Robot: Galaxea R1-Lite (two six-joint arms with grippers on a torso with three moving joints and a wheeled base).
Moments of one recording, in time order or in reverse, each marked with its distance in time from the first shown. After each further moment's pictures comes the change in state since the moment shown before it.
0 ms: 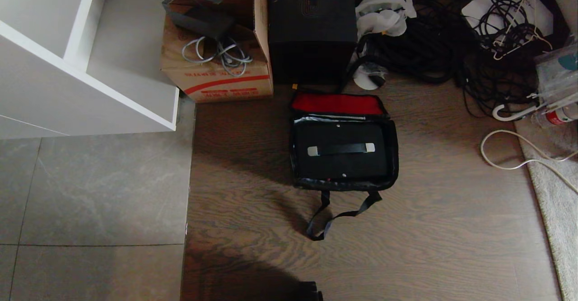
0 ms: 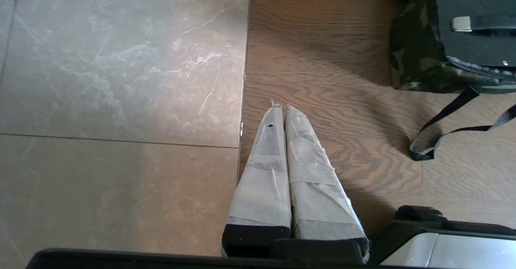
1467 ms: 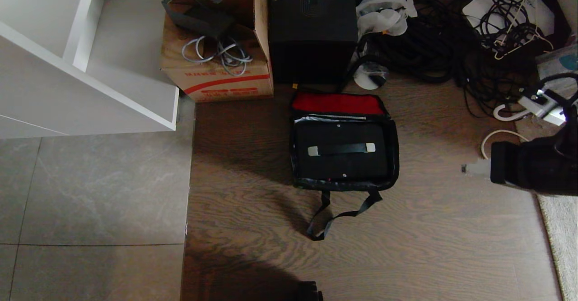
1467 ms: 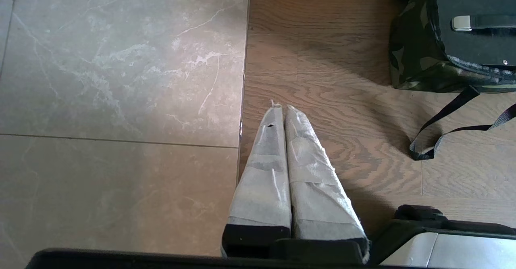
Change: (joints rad) left arm 0.000 0.000 0.000 0.000 0.000 0.000; right arm 0.296 1.237 -0.656 0.049 0.002 0.322
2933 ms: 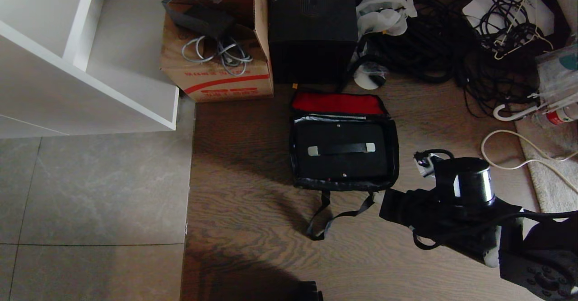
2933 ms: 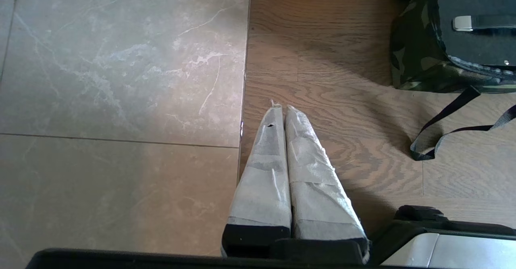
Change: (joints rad) left arm 0.000 0.000 0.000 0.000 0.000 0.000; right arm 0.267 0.478 0.416 -1.083 -0.139 0.184
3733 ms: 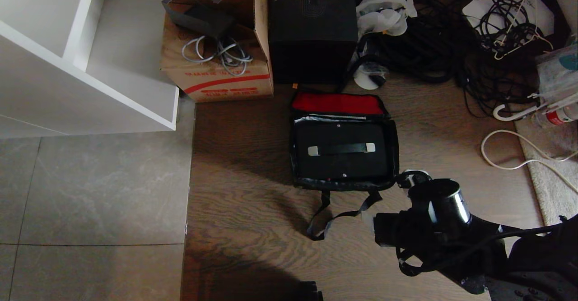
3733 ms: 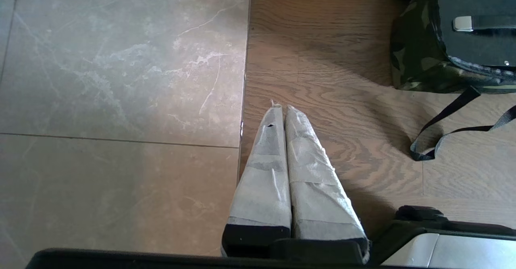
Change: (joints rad) left arm 0.000 0.000 0.000 0.000 0.000 0.000; right arm 0.115 0.032 0.016 0.121 -0.279 -0.152
